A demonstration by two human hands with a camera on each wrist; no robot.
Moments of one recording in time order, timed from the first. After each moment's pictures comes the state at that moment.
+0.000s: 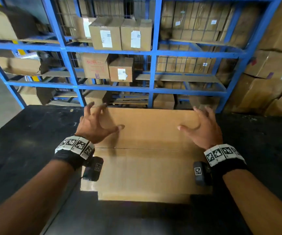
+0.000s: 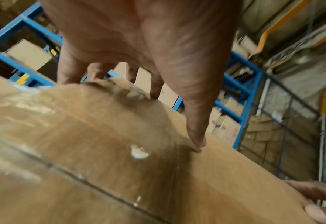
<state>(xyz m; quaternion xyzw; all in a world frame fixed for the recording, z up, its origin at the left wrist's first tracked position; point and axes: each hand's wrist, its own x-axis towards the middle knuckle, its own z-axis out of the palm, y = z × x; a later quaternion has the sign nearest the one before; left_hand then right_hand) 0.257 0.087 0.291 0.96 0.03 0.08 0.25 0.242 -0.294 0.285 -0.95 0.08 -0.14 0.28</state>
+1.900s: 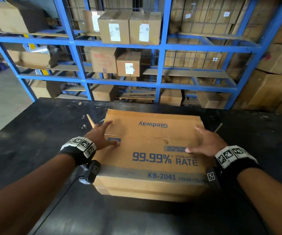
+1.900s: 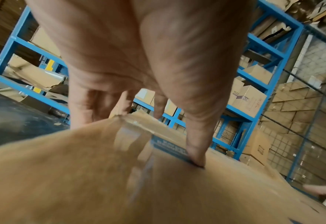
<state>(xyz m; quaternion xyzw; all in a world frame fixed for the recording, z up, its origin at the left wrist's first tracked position) 0.248 0.118 0.235 0.98 0.03 -0.11 0.18 0.235 -0.307 0.249 -0.97 0.06 0.13 0.19</state>
